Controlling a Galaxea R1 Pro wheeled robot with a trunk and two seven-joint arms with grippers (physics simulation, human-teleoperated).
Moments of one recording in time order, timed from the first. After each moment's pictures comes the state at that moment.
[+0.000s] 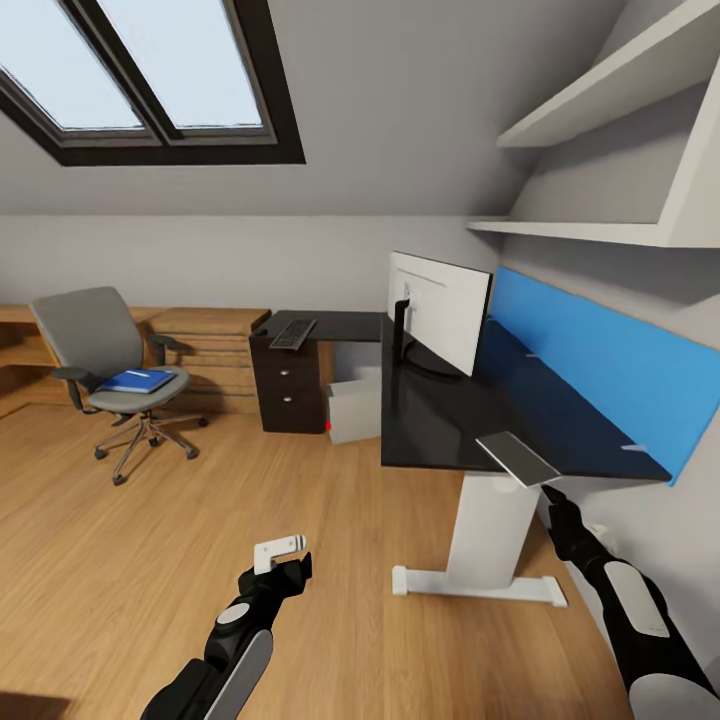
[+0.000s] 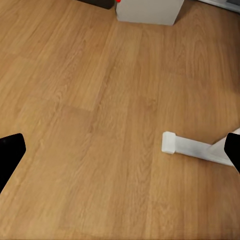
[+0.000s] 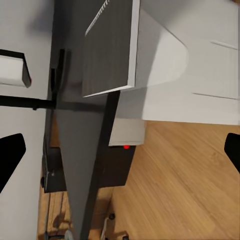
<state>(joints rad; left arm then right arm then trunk) -0.27 0.01 -0.42 -1.28 0.54 0.33 0.50 -0.51 -0.12 -0.44 -0.87 -1.17 0.31 0.00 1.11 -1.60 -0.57</state>
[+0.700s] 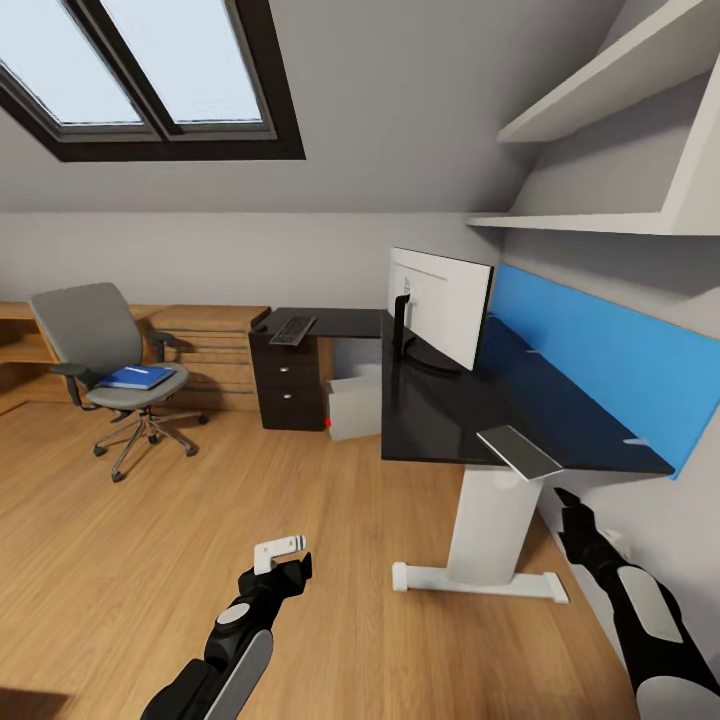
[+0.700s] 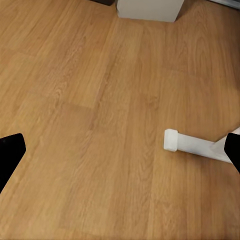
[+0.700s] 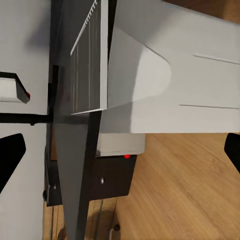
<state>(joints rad) -0.27 0.01 -0.42 -1.28 0.54 0.33 0.50 -0.51 -0.13 -0.51 -0.87 -1.17 0.32 0.00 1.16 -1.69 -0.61</state>
